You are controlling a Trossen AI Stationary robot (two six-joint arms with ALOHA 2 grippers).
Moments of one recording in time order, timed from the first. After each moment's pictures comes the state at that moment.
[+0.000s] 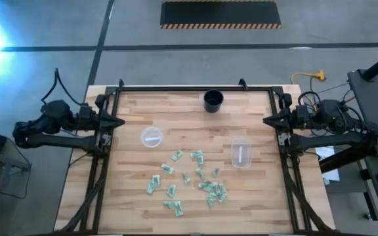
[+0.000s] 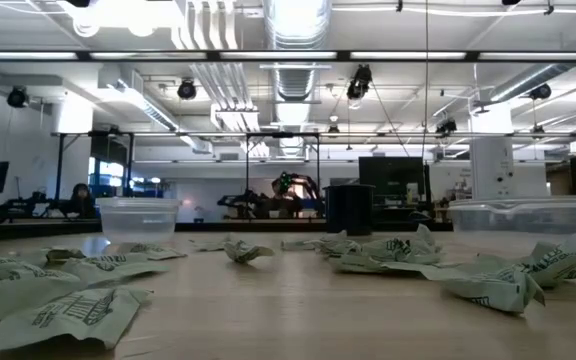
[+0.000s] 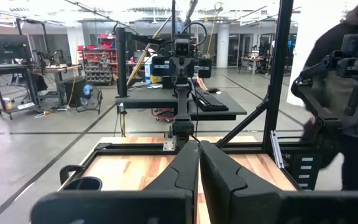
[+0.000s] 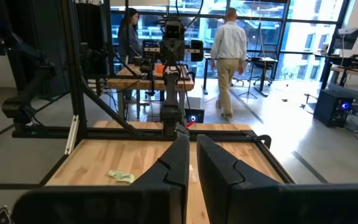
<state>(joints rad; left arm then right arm) 0.00 0.39 0.78 -0.38 0.00 0.00 0.00 0.40 0.78 -0.39 0.00 0.00</state>
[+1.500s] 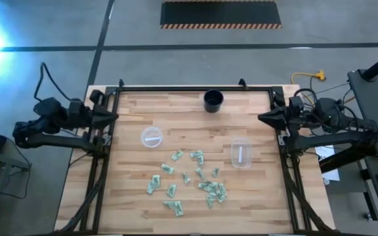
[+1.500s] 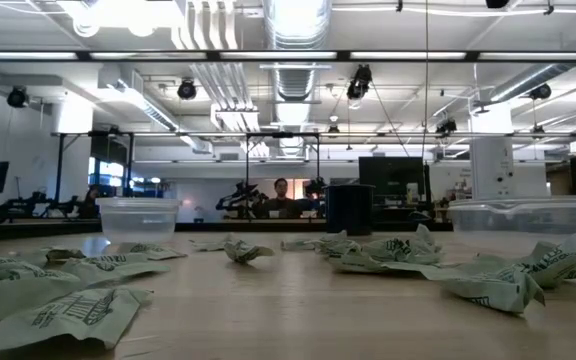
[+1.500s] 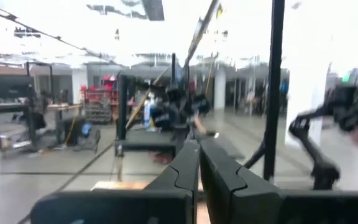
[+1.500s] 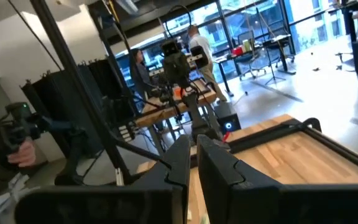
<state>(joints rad) 0.00 0.40 0.78 -0.16 0.00 -0.05 0.00 0.51 0.79 -0.19 0.00 0.41</state>
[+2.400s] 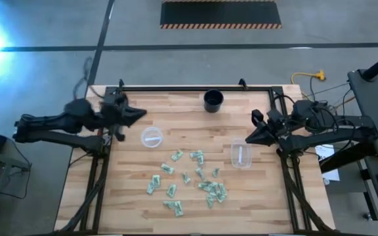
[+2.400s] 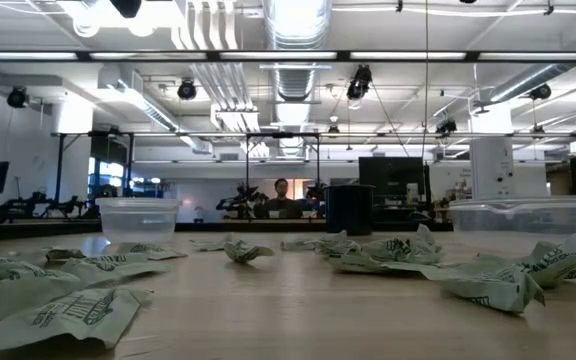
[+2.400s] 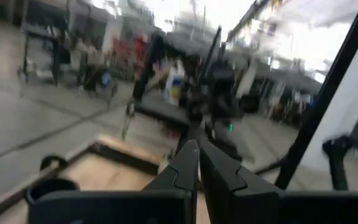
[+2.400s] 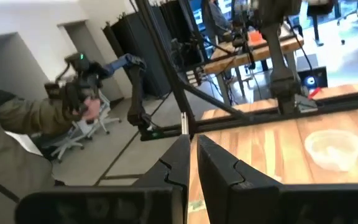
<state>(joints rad) 0.00 0.73 0.78 0.00 -0.13 -0.31 0.00 0.69 0.78 -0.10 -0.39 0.41</state>
